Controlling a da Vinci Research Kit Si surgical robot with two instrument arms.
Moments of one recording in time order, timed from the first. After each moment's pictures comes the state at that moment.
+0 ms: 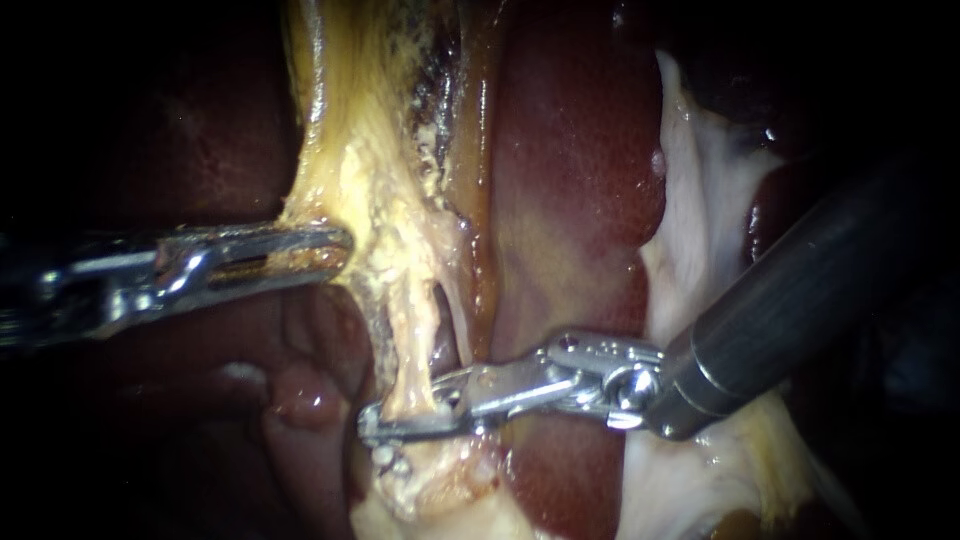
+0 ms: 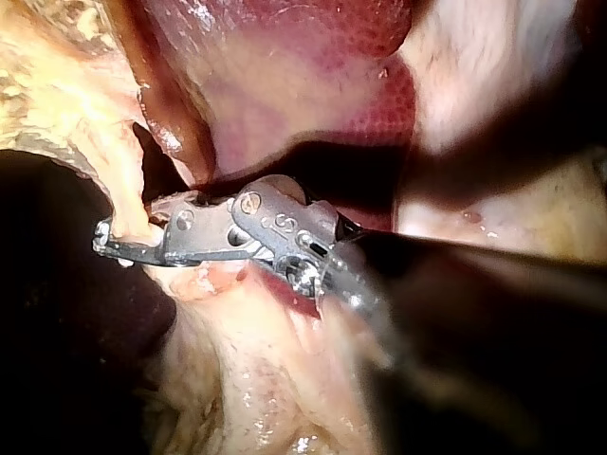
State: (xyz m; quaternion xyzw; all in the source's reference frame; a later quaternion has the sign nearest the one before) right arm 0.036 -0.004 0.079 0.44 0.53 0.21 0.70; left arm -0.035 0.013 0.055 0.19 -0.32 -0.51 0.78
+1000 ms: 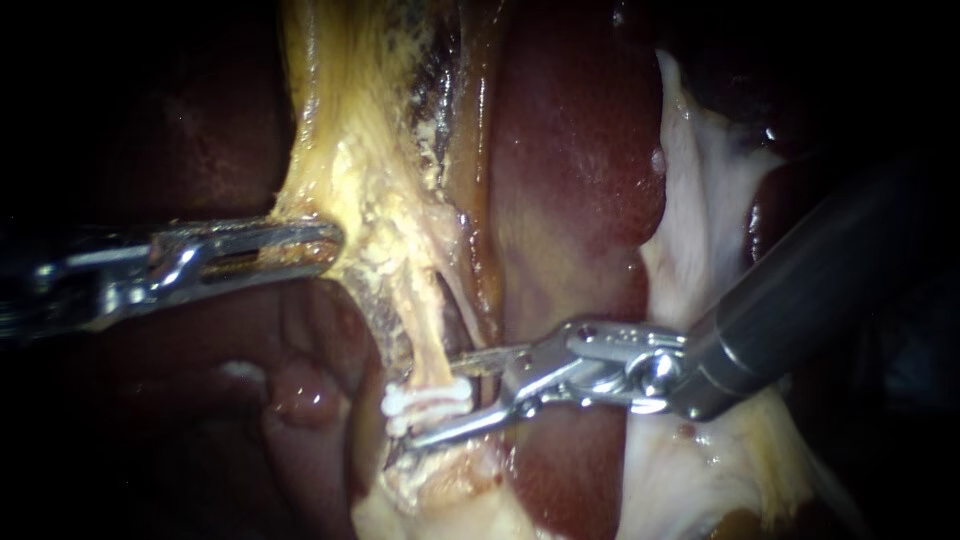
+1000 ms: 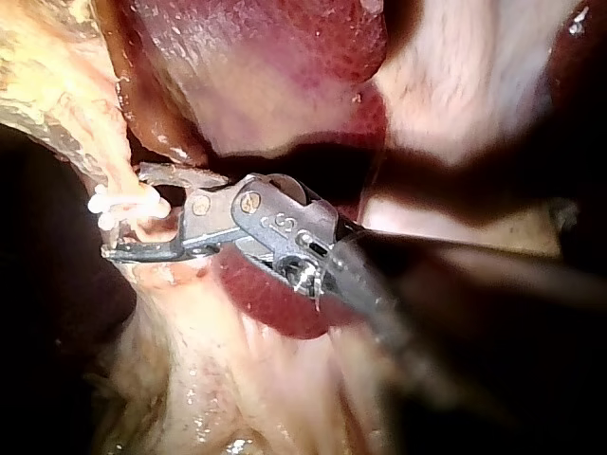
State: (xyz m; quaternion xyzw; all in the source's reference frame) right arm 0.031 -0.001 0.078 0.34 0.55 0.19 0.73; left arm -0.034 0.014 0.056 0.19 -0.32 -0.51 0.78
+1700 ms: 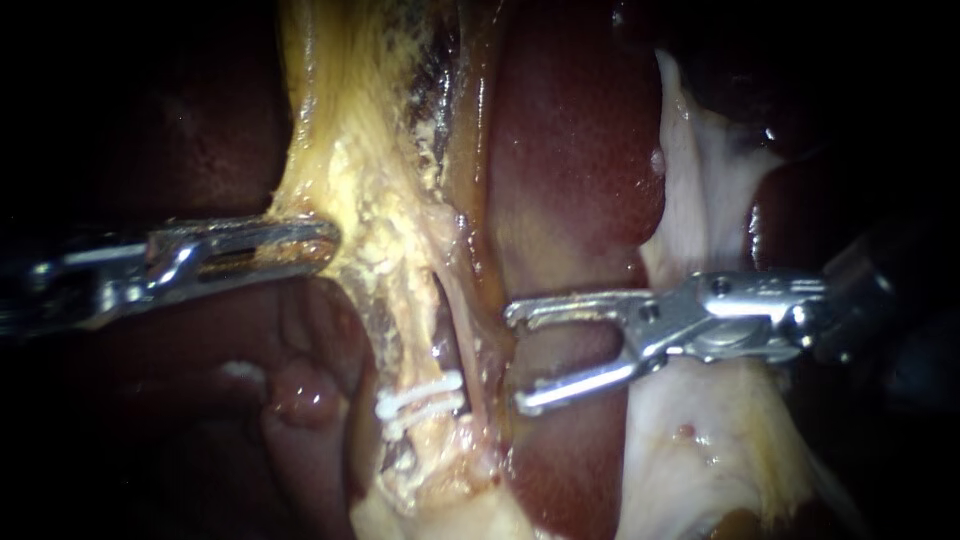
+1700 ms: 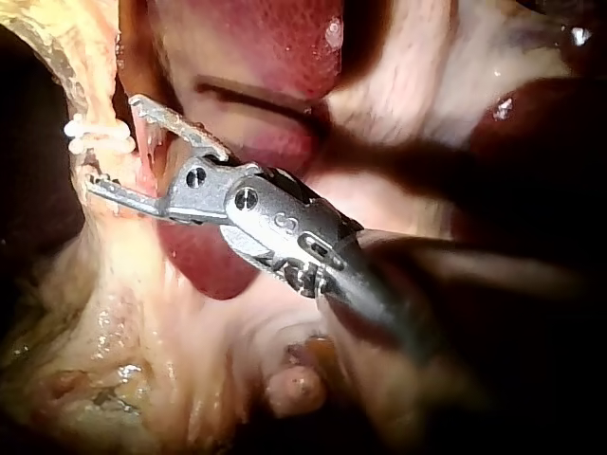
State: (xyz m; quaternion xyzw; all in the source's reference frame) right arm 0.022 0.005 0.068 0.26 0.62 0.13 0.73; left arm -0.034 0.014 0.056 0.19 -0.32 -0.51 0.78
